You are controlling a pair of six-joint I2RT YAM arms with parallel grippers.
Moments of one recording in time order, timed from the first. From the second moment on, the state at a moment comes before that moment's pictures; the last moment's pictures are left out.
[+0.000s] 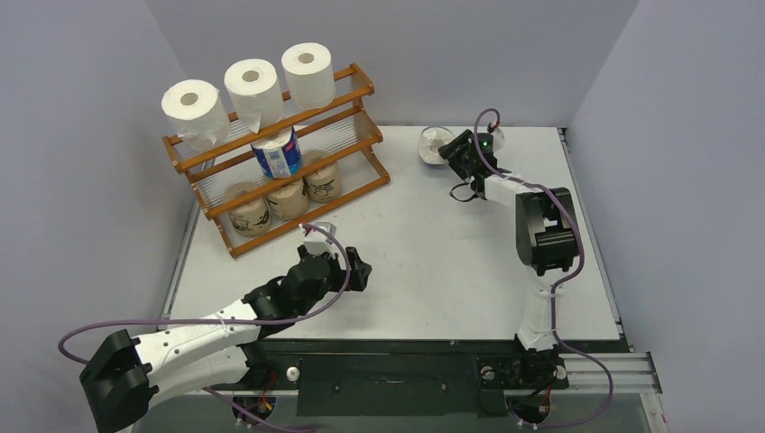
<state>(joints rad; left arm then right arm) -0.94 0.93 0.44 0.02 -0.40 -0.67 0.18 2.14 1.46 0.22 0.00 0.90</state>
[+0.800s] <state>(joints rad) -0.94 0.80 0.38 0.02 -0.38 -0.73 0.27 1.65 0.96 0.14 0.11 0.77</state>
